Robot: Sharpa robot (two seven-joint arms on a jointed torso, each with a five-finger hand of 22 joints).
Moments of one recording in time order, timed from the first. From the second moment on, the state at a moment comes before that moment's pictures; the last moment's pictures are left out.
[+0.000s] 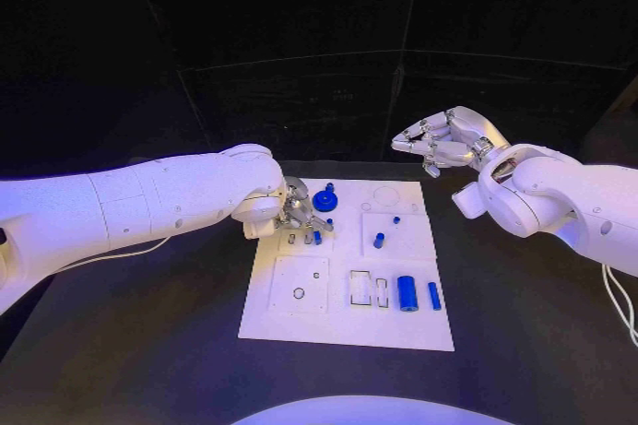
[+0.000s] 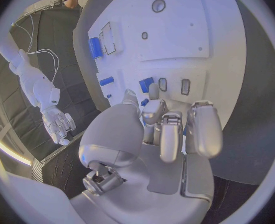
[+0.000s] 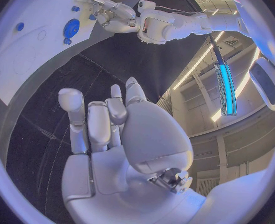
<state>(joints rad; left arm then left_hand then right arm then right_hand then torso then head) 1.41 -0.55 -0.24 1.28 -0.79 0.16 -0.59 1.17 0.09 -0.23 0.28 0.05 0.97 0.05 0.54 0.51 1.33 -0.02 1.19 1.06 1.47 -0.08 1.57 1.31 0.08 1.47 0.03 1.35 1.20 1.34 -0.82 -0.09 1.45 -0.63 -0.36 0.24 1.44 0.04 -0.24 0.12 0.28 1.04 0.11 0.21 0.17 1.38 0.02 1.10 1.16 1.45 -0.04 1.25 1.20 0.12 1.16 0.07 1.18 0.90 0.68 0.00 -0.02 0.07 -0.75</state>
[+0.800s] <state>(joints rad) 1.41 -0.53 -0.24 1.25 -0.79 0.21 -0.61 1.21 0.09 -0.19 0.27 0.05 0.97 0.04 0.56 0.53 1.33 -0.02 1.19 1.06 1.47 -0.08 1.57 1.31 0.08 1.47 0.03 1.36 1.21 1.34 -0.81 -0.09 1.45 -0.63 -0.36 0.23 1.44 0.04 -0.24 0.12 0.29 1.03 0.11 0.21 0.17 1.38 0.02 1.09 1.16 1.45 -0.04 1.25 1.21 0.12 1.16 0.07 1.18 0.90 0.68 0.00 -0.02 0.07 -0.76</state>
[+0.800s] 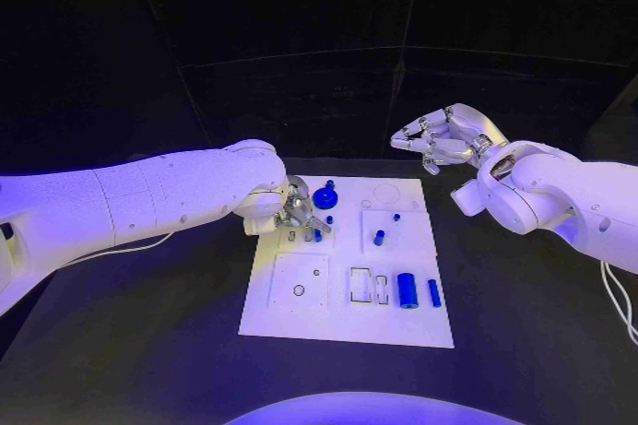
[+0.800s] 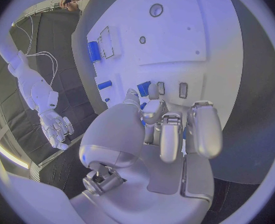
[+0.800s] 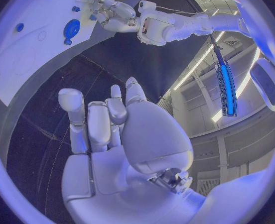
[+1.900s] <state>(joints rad) 1.41 -0.54 -0.24 1.26 -0.79 0.22 -0.60 1.35 0.01 0.23 0.27 0.18 0.91 0.04 0.55 0.56 1.31 -0.03 1.16 1.02 1.47 -0.09 1.57 1.31 0.08 1.46 0.02 1.36 1.21 1.34 -0.81 -0.09 1.45 -0.64 -0.36 0.21 1.43 0.04 -0.24 0.12 0.29 1.03 0.11 0.21 0.17 1.38 0.02 1.09 1.16 1.45 -0.04 1.25 1.21 0.12 1.16 0.07 1.18 0.90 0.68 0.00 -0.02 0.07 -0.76</state>
